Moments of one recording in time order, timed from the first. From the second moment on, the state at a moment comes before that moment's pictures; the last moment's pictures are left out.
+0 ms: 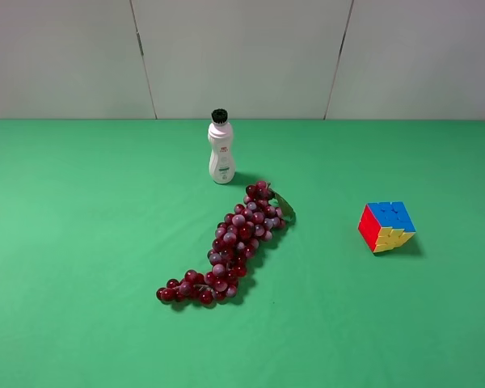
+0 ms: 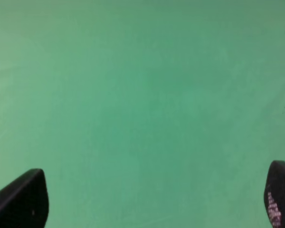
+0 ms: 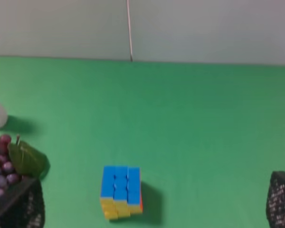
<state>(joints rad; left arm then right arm) -0.01 0.00 -0.49 0.01 1.06 -0.01 0.21 0.35 -0.77 -0.09 0.96 0.07</state>
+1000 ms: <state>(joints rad) -0.01 0.00 -0.49 0.01 1.06 -0.01 0.21 -0.01 -0.52 -0.04 1.05 0.07</state>
